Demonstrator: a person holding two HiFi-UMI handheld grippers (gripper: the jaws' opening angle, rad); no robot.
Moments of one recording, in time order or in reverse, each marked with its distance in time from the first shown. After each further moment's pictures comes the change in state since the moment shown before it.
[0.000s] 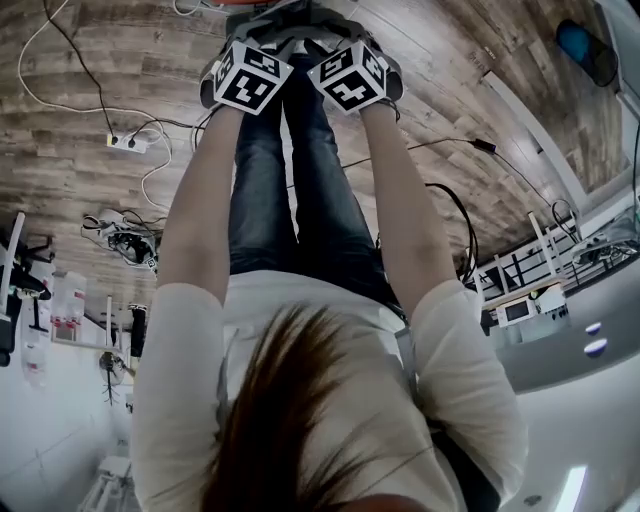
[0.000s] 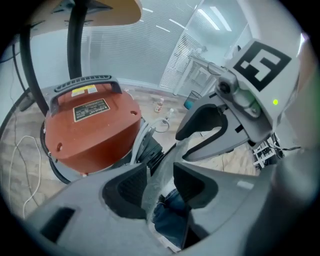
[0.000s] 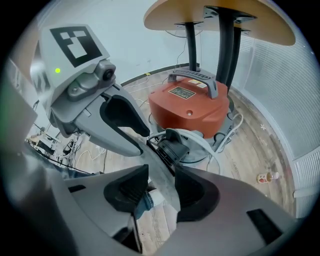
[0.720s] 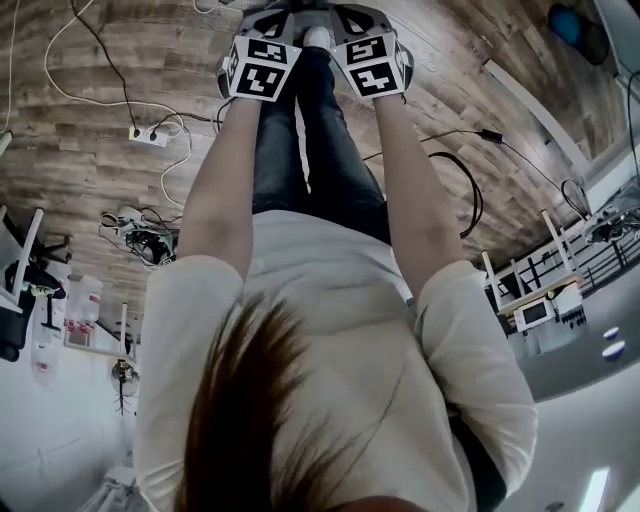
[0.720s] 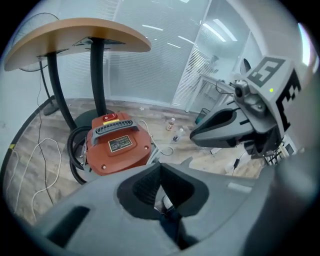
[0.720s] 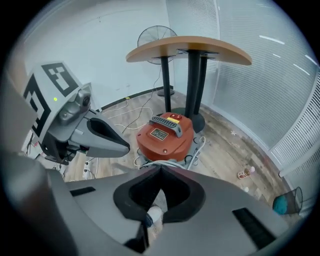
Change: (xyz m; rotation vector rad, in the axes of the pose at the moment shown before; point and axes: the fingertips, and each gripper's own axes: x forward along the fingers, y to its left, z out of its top) left arm -0.094 -0.011 0.050 -0.068 -0.202 0.185; right arm -0.111 -0.012 0.046 0.171 -0.230 -0.230
